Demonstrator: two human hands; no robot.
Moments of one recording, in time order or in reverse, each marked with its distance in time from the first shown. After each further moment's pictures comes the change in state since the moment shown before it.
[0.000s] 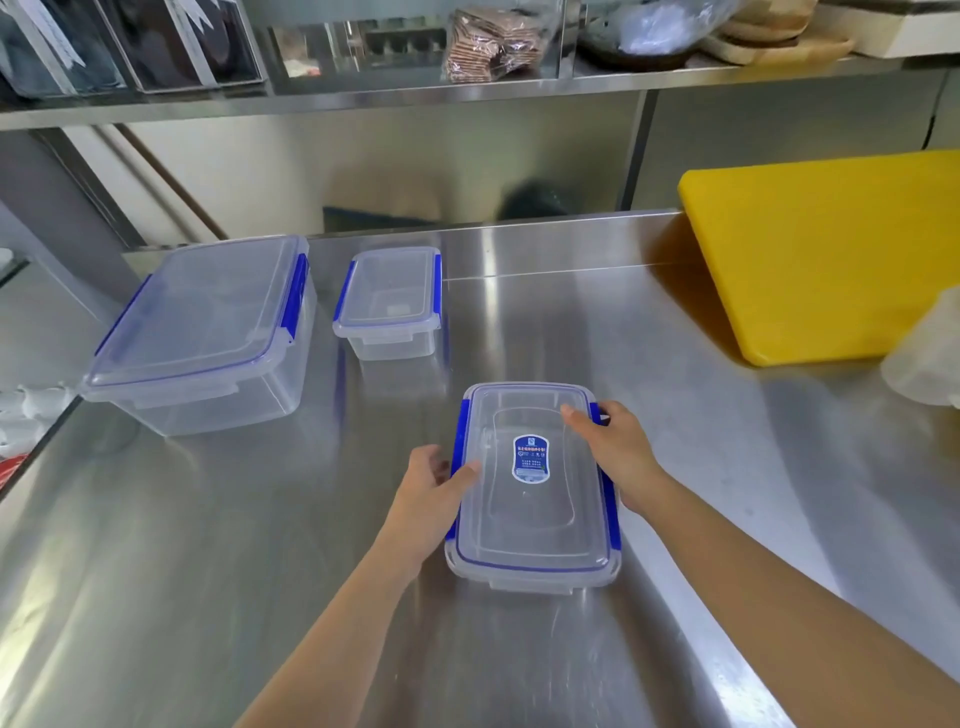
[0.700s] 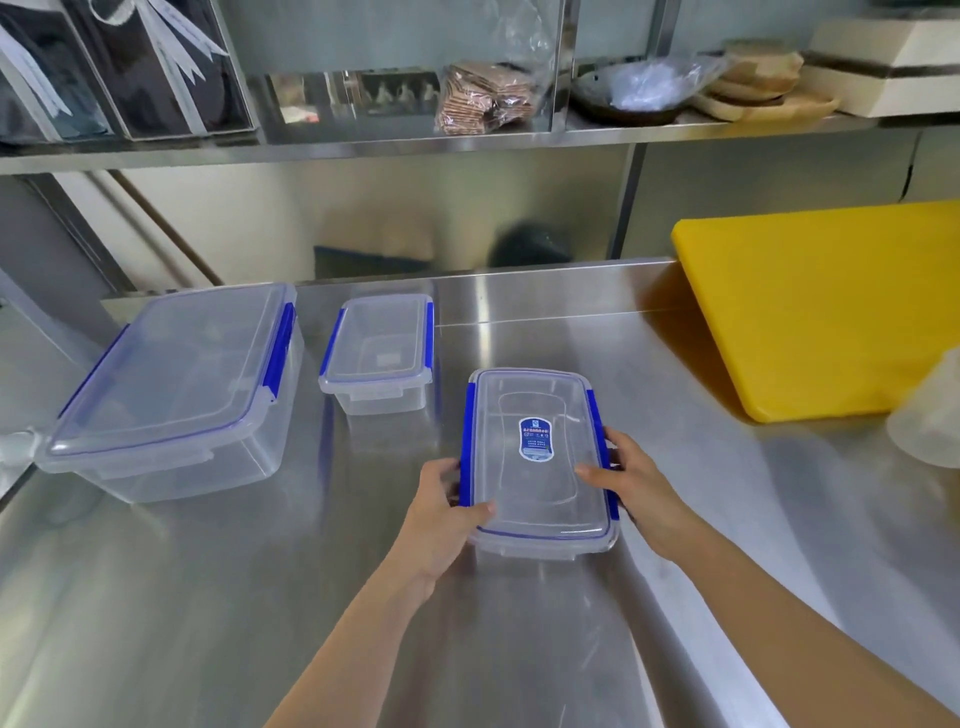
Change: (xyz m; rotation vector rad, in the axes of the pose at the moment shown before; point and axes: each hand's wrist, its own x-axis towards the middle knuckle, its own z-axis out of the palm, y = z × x) left_hand 0.025 0.031 0.009 -0.123 -0.098 0.045; right_hand 0.028 0.005 -0.022 0.222 -0.240 -0.050
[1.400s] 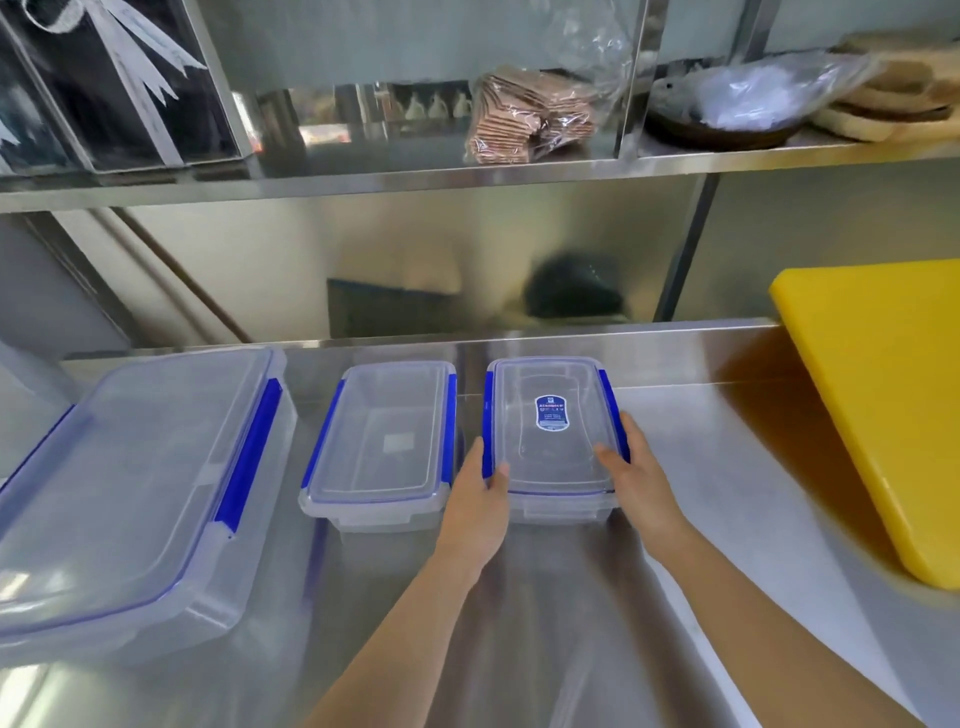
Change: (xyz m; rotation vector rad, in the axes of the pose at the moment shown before) left_hand 0.192 0.053 0.011 0.152 0.184 0.071; right_hand 0.188 -0.047 0.038 -0.013 0.117 -0.180
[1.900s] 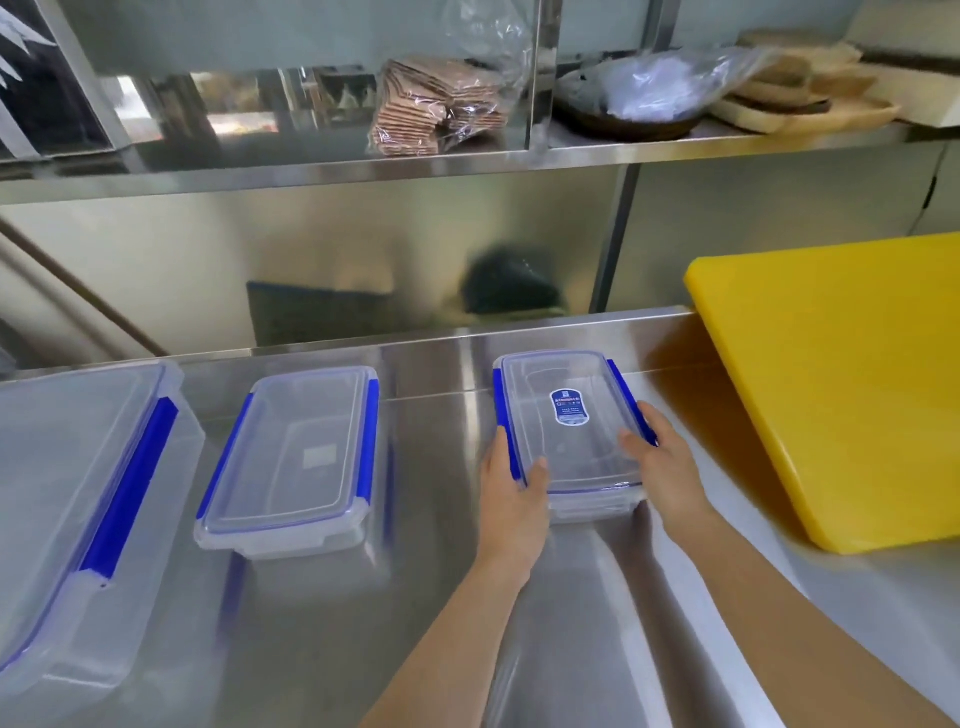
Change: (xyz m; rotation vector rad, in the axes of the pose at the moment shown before) left_hand -0.007 0.017 0.099 -0.176 -0.082 0.070; right_hand 0.017 0.008 -0.089 -0.041 0.273 0.007
